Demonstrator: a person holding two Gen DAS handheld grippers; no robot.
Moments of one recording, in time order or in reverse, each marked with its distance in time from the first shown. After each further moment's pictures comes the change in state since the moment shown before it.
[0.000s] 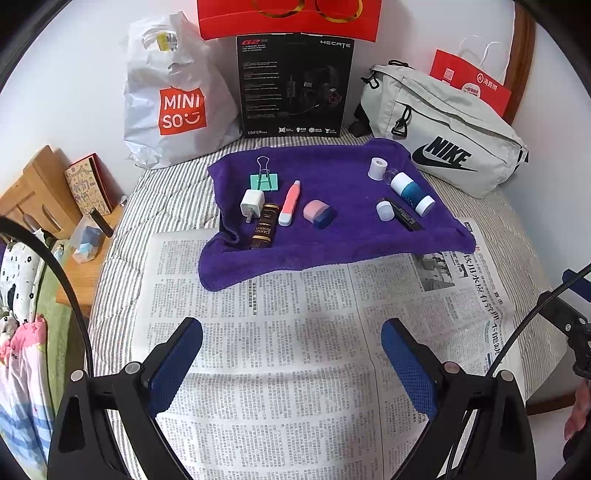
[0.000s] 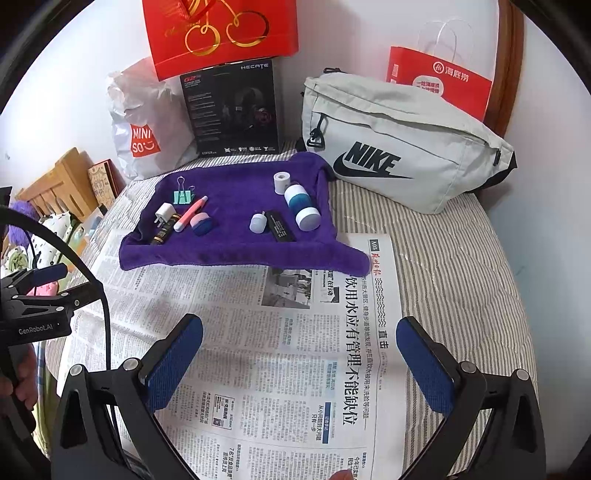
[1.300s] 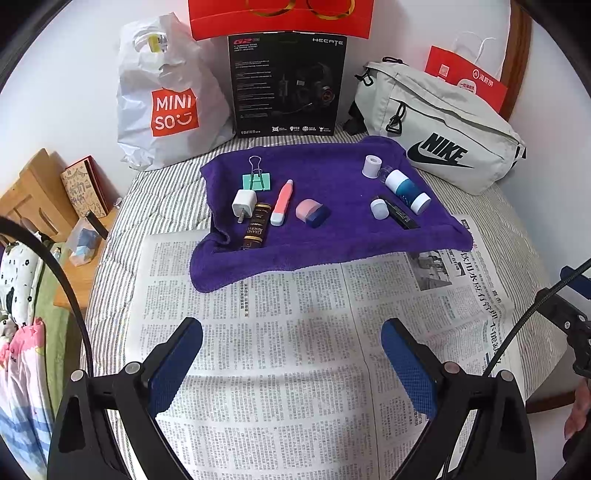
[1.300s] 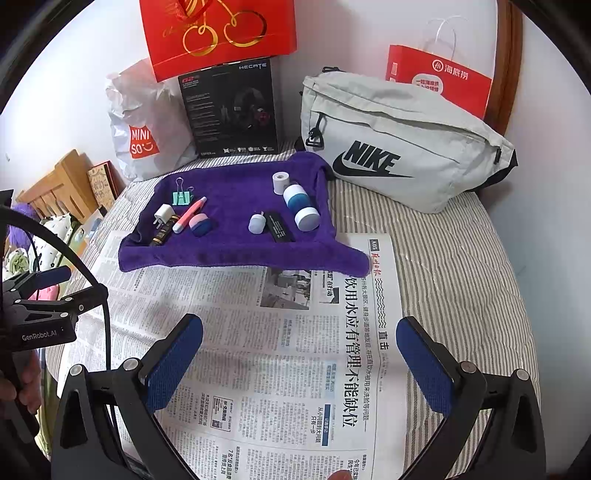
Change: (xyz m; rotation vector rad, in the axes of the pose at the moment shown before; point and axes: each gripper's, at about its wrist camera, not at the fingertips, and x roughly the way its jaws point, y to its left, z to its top) left arm 0.003 -0.008 0.002 0.015 0.004 -0.006; right arm 0.004 -0.004 0.000 0.004 0.001 0.006
